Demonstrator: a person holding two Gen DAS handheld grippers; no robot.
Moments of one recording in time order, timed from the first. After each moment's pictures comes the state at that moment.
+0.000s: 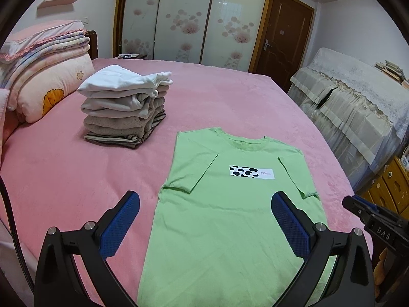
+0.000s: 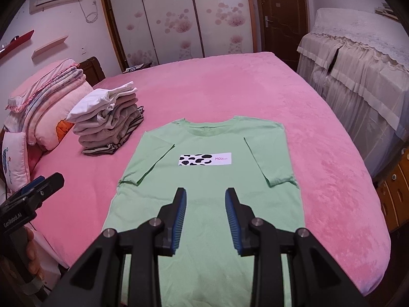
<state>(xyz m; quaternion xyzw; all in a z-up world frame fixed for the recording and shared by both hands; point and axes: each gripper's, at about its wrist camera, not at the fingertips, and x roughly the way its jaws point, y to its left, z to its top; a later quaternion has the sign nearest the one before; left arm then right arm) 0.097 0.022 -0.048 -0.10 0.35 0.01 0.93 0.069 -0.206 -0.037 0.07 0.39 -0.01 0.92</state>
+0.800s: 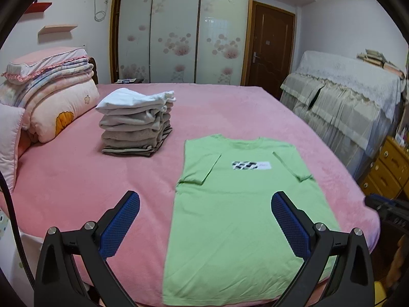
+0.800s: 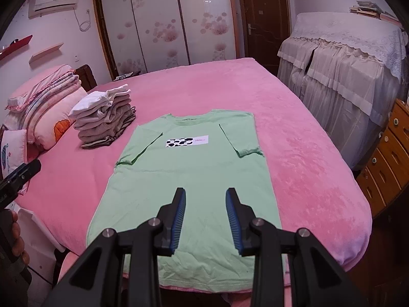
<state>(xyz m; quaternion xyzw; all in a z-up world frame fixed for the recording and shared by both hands) -0.016 0.033 -0.039 -0.05 0.29 0.01 0.96 -0.050 -0.220 -0.038 0.07 0.36 -0.04 0.93</state>
